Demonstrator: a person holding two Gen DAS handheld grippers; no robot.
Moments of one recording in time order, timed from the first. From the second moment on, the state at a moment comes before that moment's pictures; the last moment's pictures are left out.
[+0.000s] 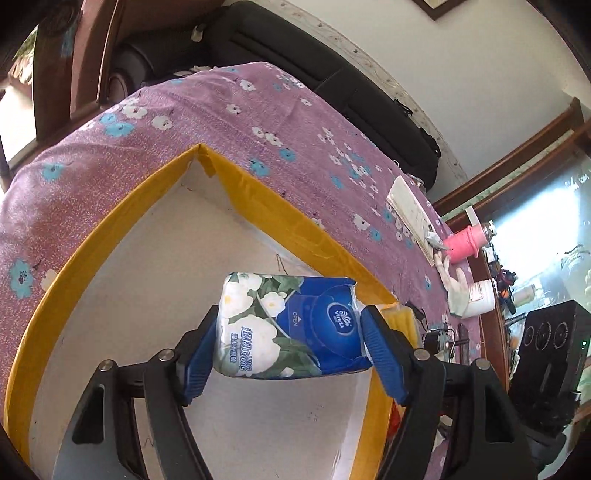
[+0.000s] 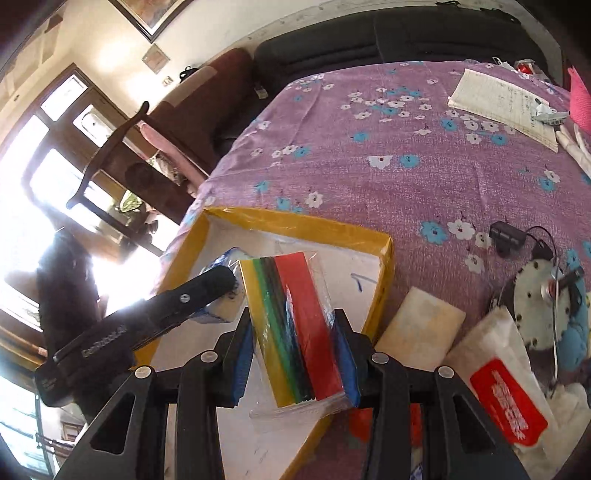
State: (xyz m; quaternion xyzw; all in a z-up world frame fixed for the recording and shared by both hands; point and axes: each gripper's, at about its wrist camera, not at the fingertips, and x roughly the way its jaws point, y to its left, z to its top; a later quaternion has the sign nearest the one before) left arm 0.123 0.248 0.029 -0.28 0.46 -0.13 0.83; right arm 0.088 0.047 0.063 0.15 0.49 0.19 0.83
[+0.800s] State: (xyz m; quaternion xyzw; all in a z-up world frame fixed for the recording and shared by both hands) left arm 0.009 0.106 0.092 -0.14 0.44 -0.26 0.85; right arm -0.030 -0.148 0.100 0.16 0.43 0.08 0.89
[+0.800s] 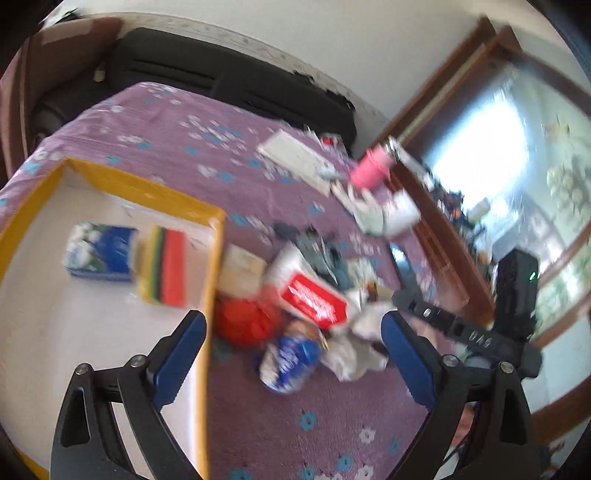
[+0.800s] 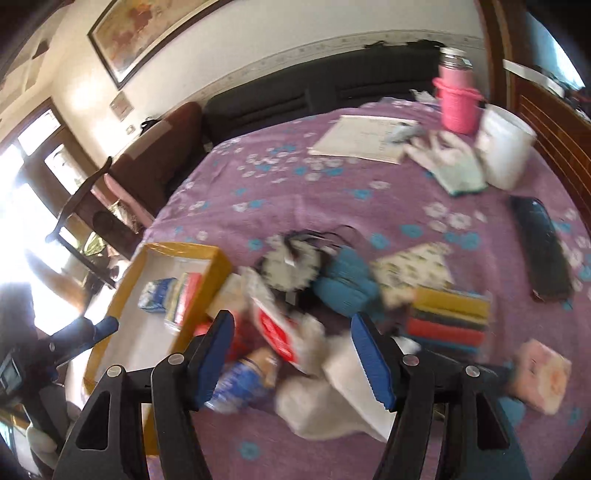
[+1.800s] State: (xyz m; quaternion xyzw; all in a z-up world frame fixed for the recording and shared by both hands) left arm -0.051 0.046 0.027 0.00 0.49 -0.24 0.84; right arm -0.143 -0.302 0.061 0.24 0.38 -0.03 0.89
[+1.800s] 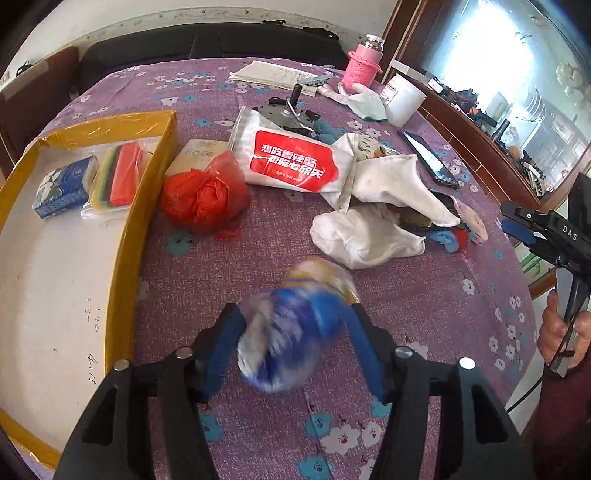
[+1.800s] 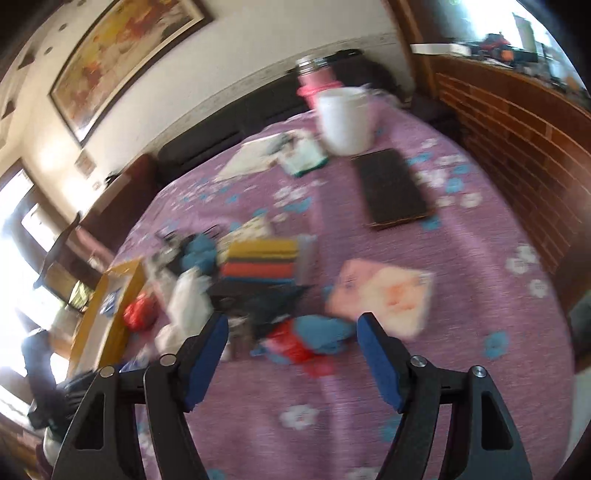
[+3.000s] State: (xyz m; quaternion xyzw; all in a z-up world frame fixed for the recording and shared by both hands) left arm -0.068 0.033 0.036 -0.01 0.45 -0.27 0.85; right arm -0.100 -0.318 0.046 0.24 0.42 -0.12 0.87
